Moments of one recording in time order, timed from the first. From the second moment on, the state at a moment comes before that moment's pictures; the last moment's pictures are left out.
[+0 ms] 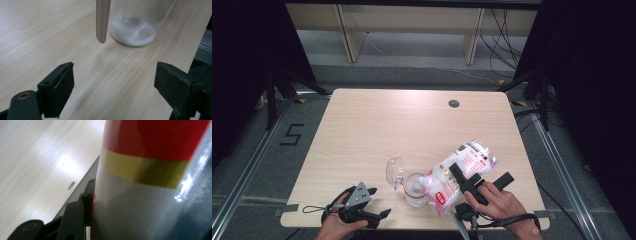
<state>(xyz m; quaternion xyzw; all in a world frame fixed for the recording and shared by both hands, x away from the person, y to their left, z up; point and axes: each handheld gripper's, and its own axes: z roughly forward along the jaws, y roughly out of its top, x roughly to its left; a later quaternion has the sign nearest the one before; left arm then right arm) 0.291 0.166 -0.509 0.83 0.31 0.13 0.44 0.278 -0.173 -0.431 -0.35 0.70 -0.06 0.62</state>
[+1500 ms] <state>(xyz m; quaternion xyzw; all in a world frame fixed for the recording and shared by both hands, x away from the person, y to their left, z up) 0.290 0.169 -0.507 0.84 0.31 0.14 0.43 0.278 -0.174 -0.429 -0.35 0.70 -0.07 0.62</state>
